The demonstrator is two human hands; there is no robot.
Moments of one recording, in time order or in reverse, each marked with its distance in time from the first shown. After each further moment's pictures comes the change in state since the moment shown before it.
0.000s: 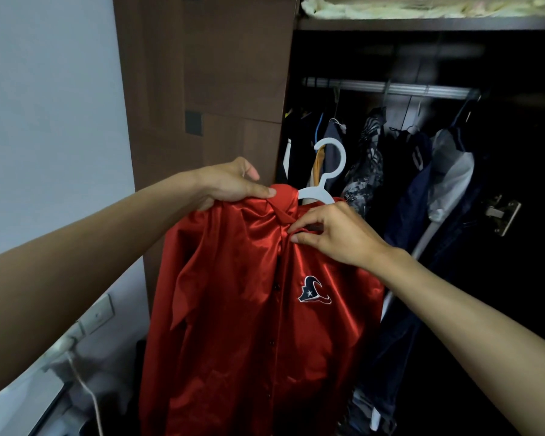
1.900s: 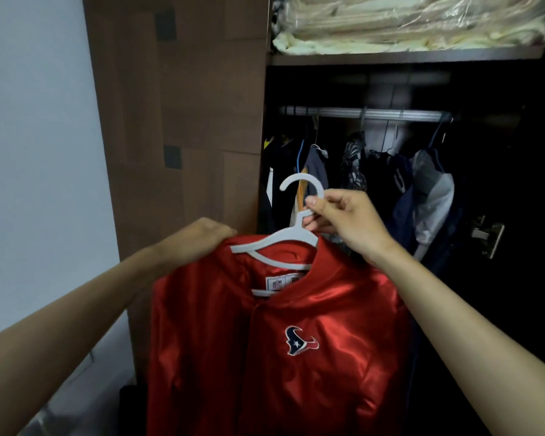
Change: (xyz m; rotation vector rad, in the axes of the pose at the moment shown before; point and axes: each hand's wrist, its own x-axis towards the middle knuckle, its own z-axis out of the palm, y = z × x) left_hand 0.030 -0.054 0.004 0.251 -0.006 0.234; right_hand 0.027 0.021 -0.039 0.816 0.281 0.310
